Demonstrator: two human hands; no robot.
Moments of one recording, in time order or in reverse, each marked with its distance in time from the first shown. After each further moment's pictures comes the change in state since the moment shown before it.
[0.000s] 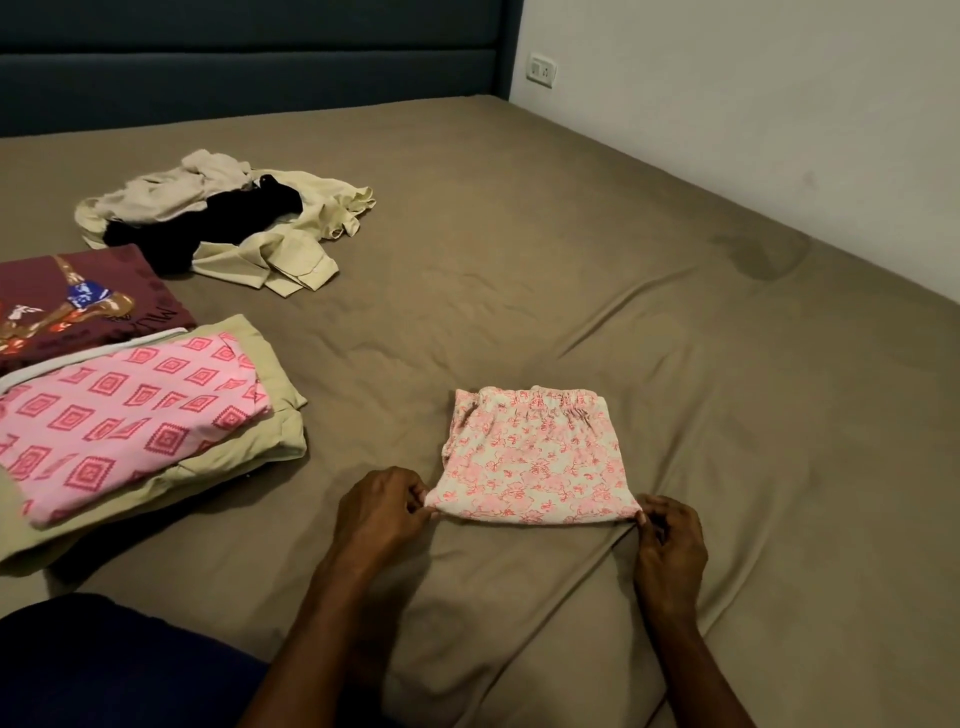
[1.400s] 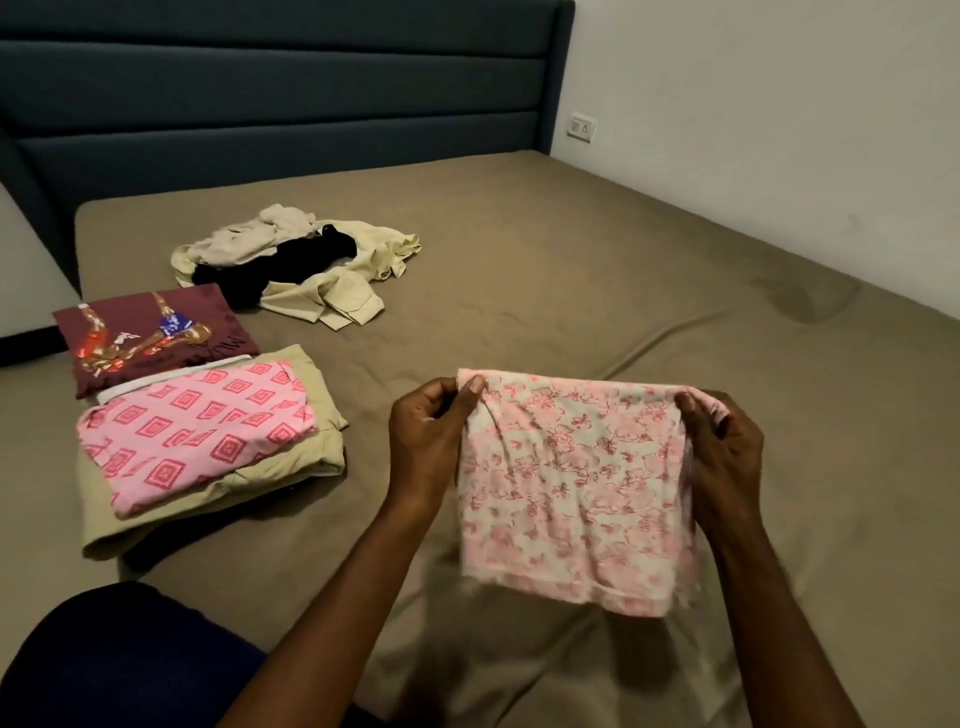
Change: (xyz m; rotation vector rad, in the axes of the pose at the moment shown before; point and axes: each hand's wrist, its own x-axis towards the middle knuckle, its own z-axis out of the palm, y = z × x) left_hand 0.000 0.108 -0.085 -1.096 0.411 0.148; right_hand 0.107 -0.157 -0.031 0.630 -0.201 -0.042
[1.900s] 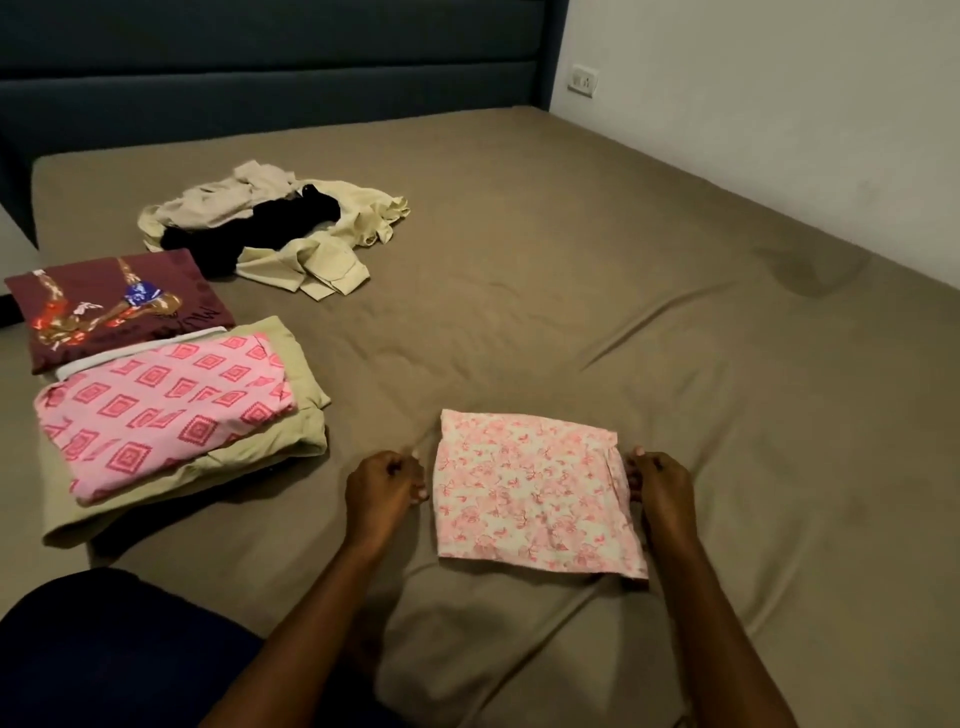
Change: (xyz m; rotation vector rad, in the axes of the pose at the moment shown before) left_hand -0.013 -0.121 -0.053 0.522 0.056 -0.451; right_hand -0.019 0.142 -0.010 -0.332 0.051 0.568
